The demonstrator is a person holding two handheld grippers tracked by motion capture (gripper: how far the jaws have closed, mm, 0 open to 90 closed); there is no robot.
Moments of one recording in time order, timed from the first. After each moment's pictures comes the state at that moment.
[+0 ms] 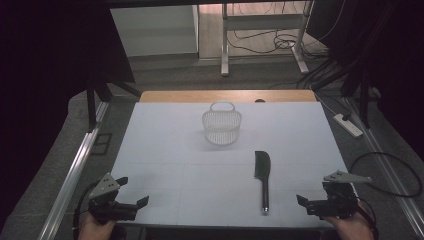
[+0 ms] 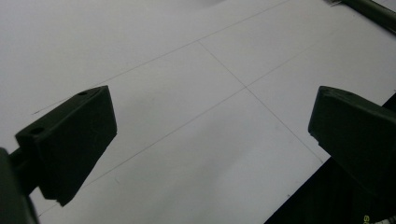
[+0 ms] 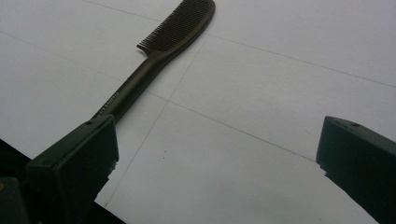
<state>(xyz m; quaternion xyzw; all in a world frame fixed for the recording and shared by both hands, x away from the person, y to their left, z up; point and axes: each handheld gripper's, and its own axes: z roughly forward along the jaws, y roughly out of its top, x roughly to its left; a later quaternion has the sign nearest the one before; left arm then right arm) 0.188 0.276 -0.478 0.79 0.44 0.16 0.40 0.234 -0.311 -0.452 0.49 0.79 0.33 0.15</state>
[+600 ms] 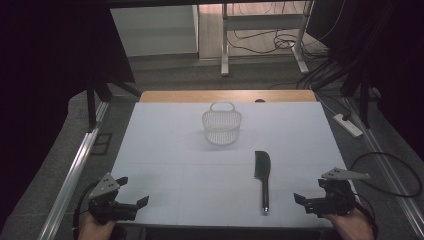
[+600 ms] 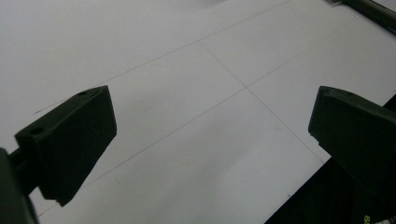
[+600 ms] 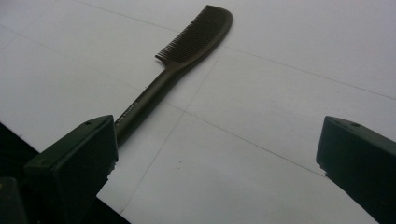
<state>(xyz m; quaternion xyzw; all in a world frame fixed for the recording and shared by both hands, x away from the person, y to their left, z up) 0.188 0.276 -0.478 0.79 0.44 0.16 0.40 0.239 -0.306 -0.446 0.47 0.80 0.35 0.13</state>
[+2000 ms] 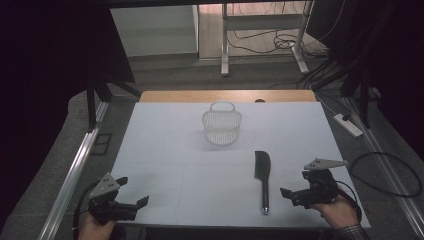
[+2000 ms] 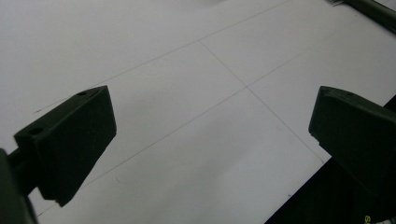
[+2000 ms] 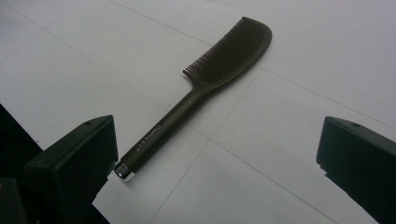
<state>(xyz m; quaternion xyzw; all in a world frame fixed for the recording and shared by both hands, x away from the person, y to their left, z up) 0.188 0.276 -0.478 0.79 0.44 0.16 0.40 0.265 -0.276 -0.447 0.43 0.83 0.35 0.11</state>
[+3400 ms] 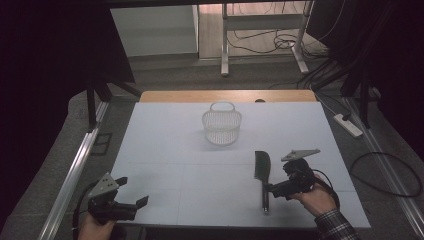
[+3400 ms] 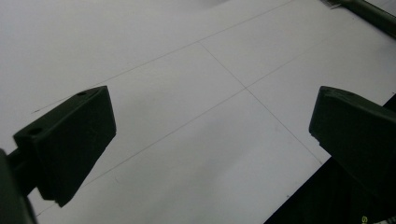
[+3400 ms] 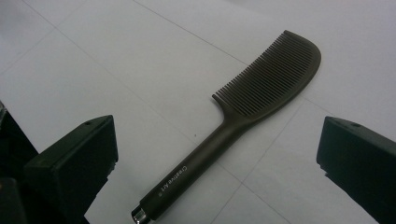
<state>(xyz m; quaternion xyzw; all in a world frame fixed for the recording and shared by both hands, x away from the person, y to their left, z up) 0.188 0.277 -0.478 0.79 0.44 0.16 0.41 0.293 -0.230 -0.451 0.40 0.85 0.32 0.08</state>
